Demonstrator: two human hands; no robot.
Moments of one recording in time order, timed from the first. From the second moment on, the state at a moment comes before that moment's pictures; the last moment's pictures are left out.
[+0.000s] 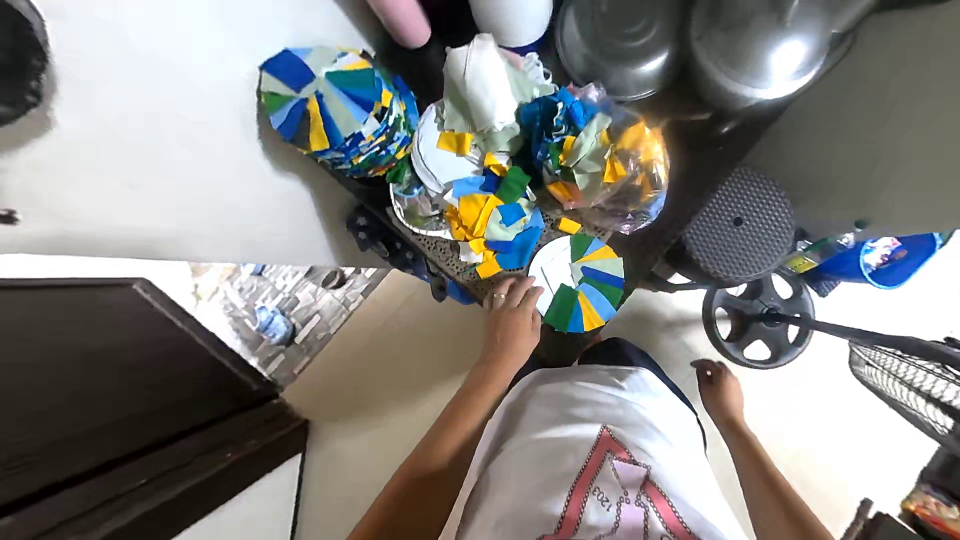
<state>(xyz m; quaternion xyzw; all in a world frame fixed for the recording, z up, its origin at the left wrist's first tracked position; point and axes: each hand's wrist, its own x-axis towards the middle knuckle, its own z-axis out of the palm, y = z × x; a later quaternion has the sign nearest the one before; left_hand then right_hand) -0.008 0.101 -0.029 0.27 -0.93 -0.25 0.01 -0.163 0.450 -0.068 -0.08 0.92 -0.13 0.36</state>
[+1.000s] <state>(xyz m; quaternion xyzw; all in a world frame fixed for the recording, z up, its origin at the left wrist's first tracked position) -0.036 0.083 -0.029 0.14 -0.95 -0.26 -0.06 -0.013 0.427 -0.070 0.08 0.92 -0.21 0.33</state>
